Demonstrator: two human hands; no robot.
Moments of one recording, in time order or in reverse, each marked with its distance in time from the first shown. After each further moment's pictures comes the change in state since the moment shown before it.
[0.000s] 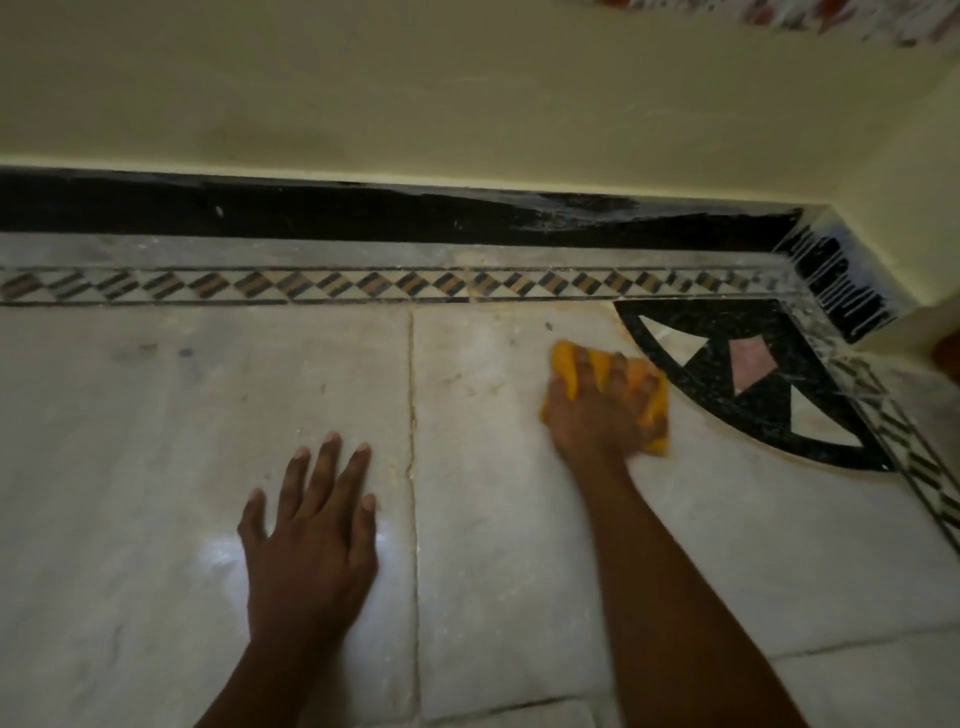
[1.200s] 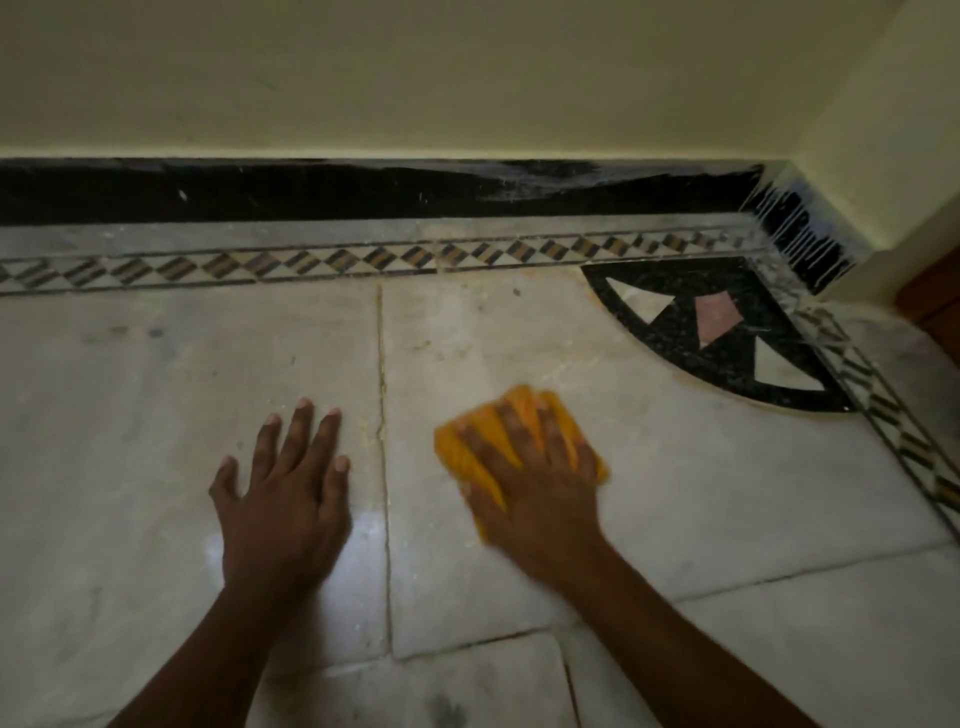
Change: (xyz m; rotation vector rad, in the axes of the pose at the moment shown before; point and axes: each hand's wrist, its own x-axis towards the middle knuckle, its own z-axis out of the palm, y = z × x) left_hand -0.004 0.001 -0.006 -0.012 -0.021 0.051; right_hand -0.133 0.071 0.023 -0.046 0.109 -0.703
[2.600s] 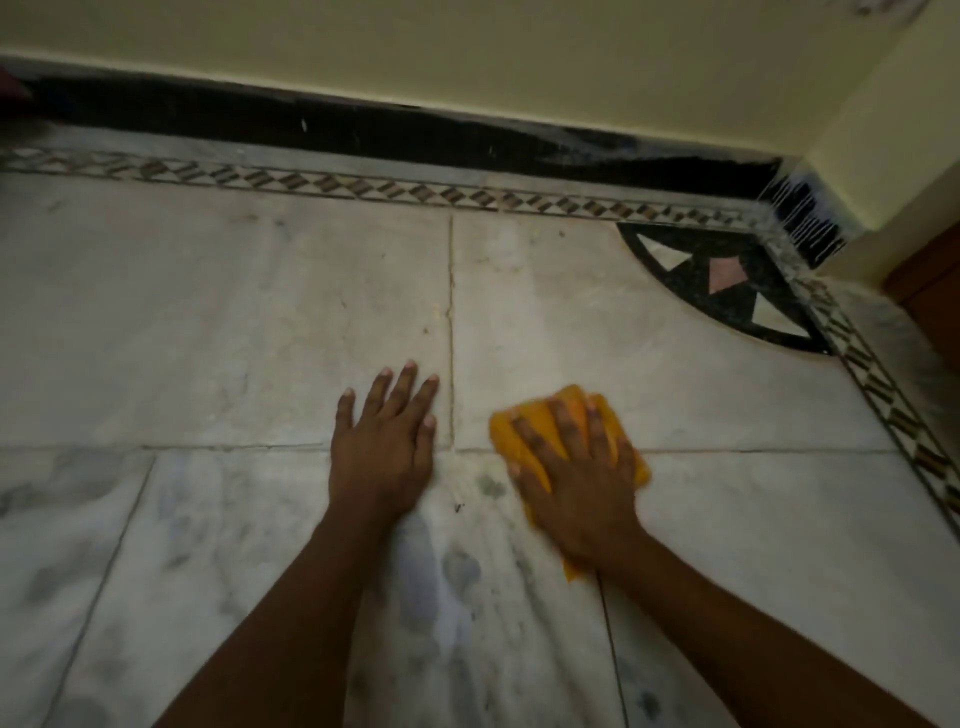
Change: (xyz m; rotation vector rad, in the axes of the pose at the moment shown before) left_hand -0.129 0.006 0.015 0.020 0.020 0.113; right_hand -0.150 -0.031 -0.007 -0.062 -0.135 0.051
